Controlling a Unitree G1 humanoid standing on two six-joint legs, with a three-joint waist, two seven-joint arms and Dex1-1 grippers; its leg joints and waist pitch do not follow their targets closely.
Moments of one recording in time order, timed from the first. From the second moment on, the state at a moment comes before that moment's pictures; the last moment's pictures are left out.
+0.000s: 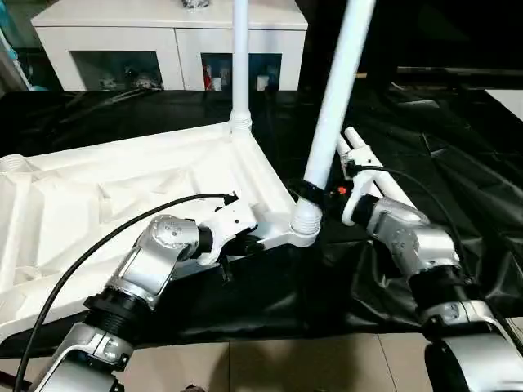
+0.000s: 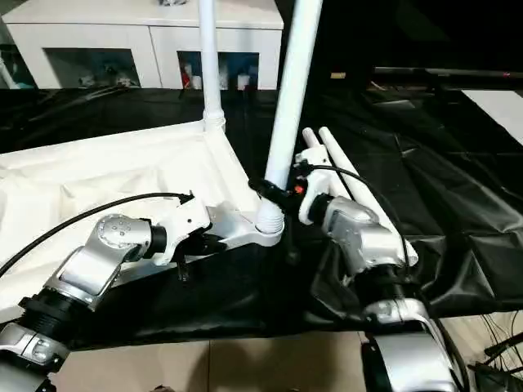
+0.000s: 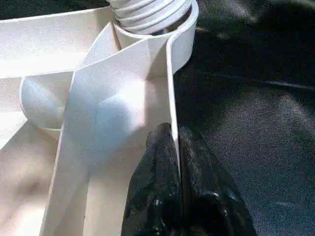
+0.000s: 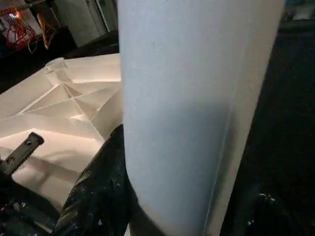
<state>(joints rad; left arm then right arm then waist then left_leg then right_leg) -0.51 0.34 -0.30 0.35 0.12 0.30 -1.00 -0.67 -0.22 0.00 0.68 0.35 0.27 0.78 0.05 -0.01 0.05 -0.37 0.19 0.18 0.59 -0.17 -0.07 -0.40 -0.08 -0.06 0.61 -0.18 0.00</state>
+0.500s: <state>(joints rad) -0.51 0.34 -0.31 0.35 0.12 0.30 -0.99 -0.62 -0.20 -0.03 0.68 0.36 0.20 0.79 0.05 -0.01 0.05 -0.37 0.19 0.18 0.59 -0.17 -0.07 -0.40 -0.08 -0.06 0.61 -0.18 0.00</state>
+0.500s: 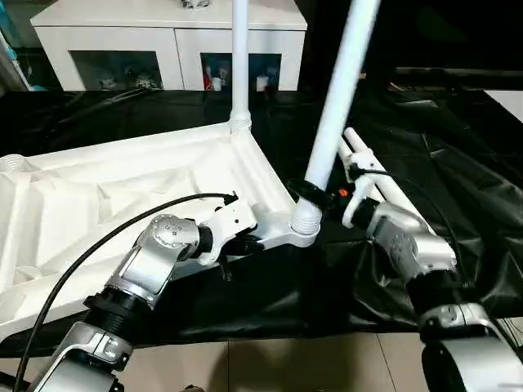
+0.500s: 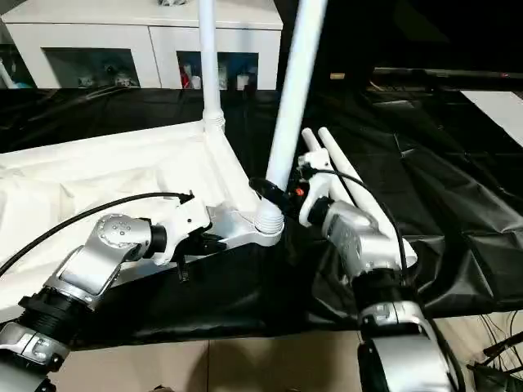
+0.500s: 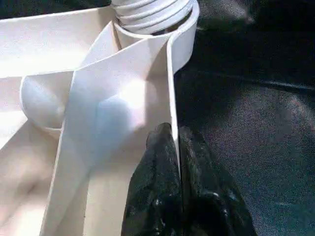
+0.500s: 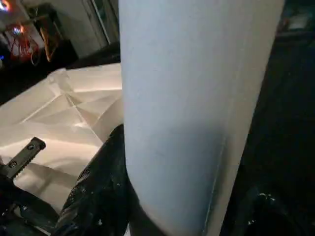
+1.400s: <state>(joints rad) -0.52 0.38 -0.32 0.36 0.10 0.30 -0.99 -0.47 -0.16 0.04 0.55 0.26 -0.06 0.73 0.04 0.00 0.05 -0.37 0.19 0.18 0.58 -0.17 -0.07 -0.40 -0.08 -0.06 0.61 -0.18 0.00</state>
